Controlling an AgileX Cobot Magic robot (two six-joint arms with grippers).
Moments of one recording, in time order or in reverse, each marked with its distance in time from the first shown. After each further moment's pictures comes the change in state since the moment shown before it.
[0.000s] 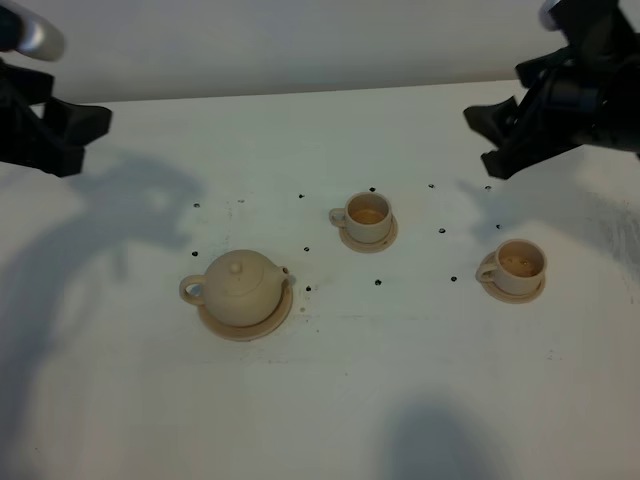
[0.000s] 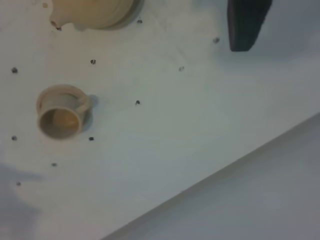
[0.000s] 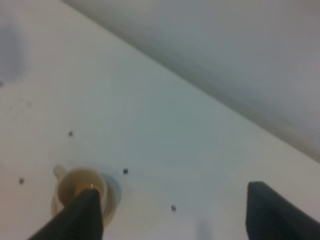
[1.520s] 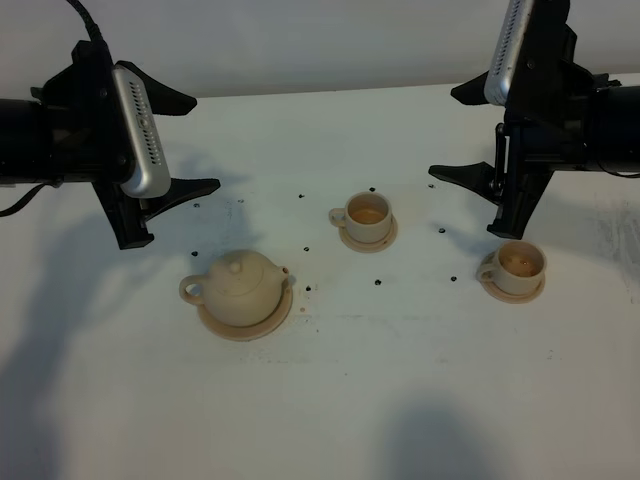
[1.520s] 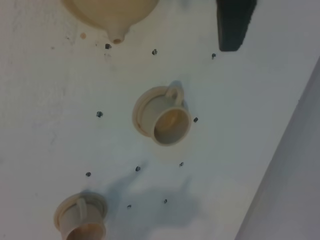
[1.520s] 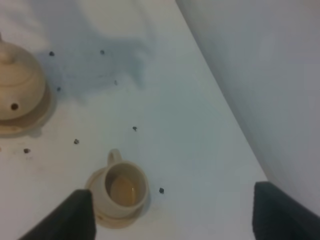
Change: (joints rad) left arm -0.148 0.159 0.000 -0.276 0.151 0.889; right arm 0.000 0.041 0.000 0.169 0.256 -0.720
